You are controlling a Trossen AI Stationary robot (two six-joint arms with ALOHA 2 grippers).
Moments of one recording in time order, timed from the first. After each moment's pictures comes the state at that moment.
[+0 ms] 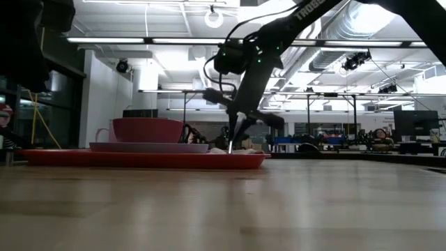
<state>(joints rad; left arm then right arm) -0.76 1.23 0.75 -0.58 -0.48 -1.52 -0.34 2.03 1.49 -0.55 0.01 1.21</state>
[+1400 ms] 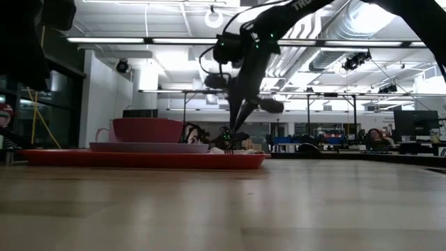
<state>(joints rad) -0.76 1.23 0.75 -0.57 -0.48 -1.50 -0.37 2.03 1.64 -0.76 -0.05 0.99</state>
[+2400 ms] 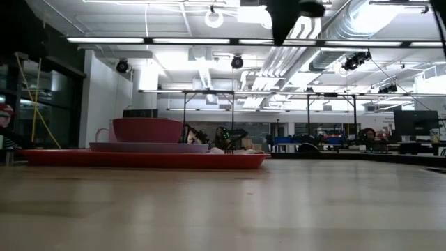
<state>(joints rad) -0.93 1.23 0.75 -0.52 -0.80 -1.52 -0.14 1.82 2.07 -1.57 0.40 0.94</state>
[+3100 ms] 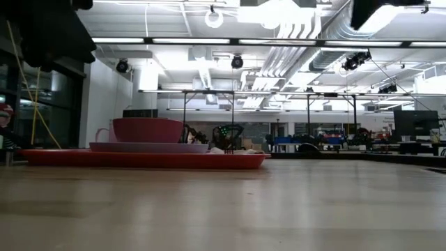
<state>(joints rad) -0.67 1.05 0.69 -0.47 -0.61 -1.15 0.19 1.20 1.42 -1.47 0.45 1.41</state>
